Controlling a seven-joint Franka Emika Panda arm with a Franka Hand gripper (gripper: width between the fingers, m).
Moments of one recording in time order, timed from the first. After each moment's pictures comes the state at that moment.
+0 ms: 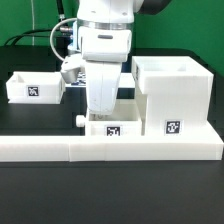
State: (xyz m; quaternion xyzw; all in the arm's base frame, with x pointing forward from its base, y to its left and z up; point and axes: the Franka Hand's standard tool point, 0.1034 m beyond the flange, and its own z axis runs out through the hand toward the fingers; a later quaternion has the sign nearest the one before) arm 0.550 -0.010 0.009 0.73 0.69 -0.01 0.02
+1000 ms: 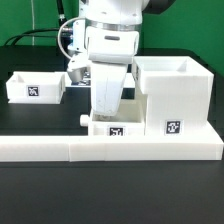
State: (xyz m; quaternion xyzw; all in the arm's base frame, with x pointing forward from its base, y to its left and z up) arm 0.549 -0.007 0.010 0.74 0.67 -0.03 0.02
